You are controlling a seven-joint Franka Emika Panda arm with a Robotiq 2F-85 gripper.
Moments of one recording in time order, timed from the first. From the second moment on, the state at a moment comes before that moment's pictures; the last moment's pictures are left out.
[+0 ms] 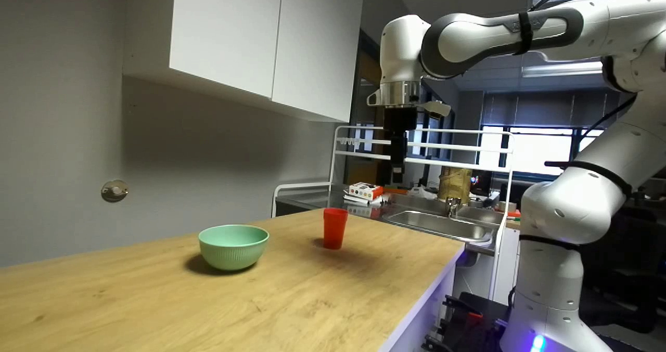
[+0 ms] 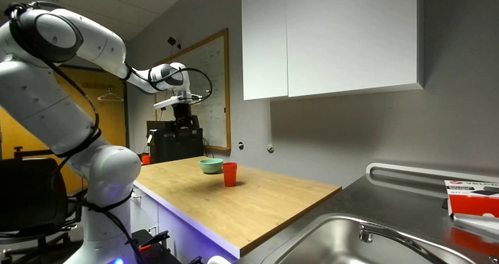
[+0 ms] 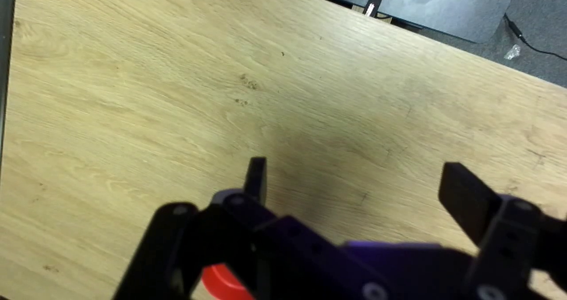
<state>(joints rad) 0.15 -0.65 0.27 -2.40 -0.03 1.69 0.07</state>
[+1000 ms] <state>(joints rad) 0.08 -0.49 0.20 -2.39 -0.05 1.86 0.12</state>
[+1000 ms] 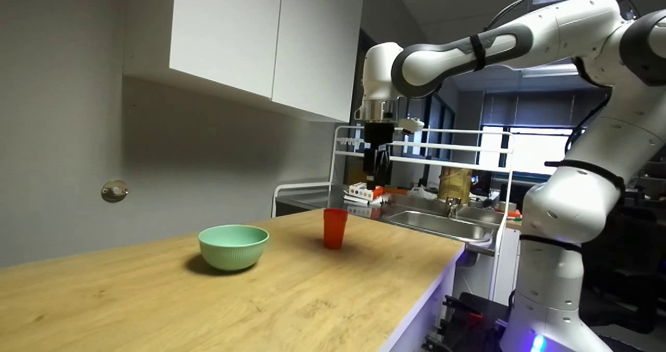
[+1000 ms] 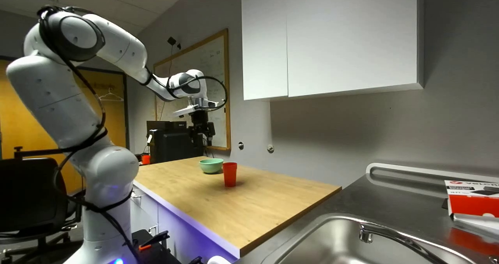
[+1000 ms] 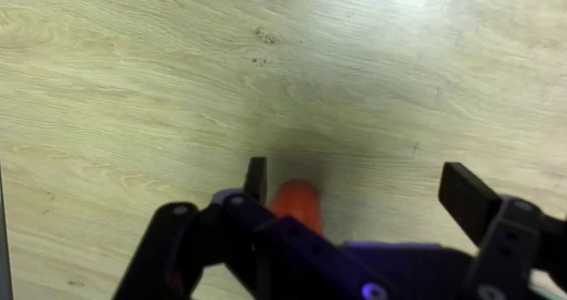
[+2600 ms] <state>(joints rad) 0.01 0.06 0.03 -2.10 0.01 2.01 0.15</state>
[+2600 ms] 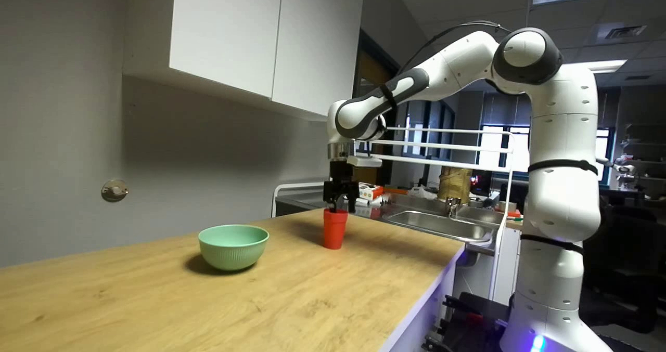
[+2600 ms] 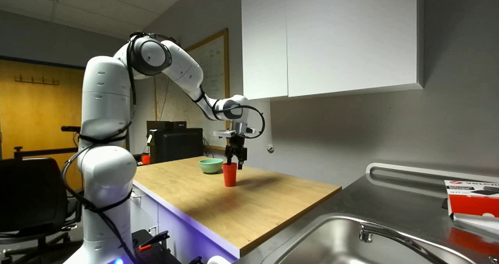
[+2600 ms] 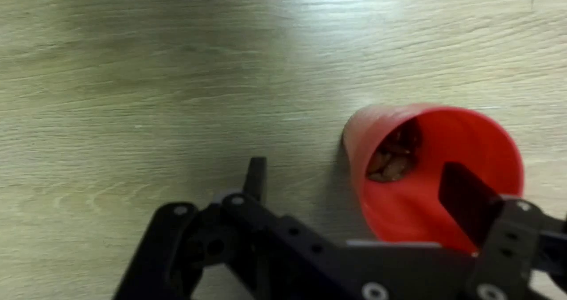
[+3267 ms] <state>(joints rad) -0.02 0.12 0.00 -2.08 0.05 2.05 0.14</state>
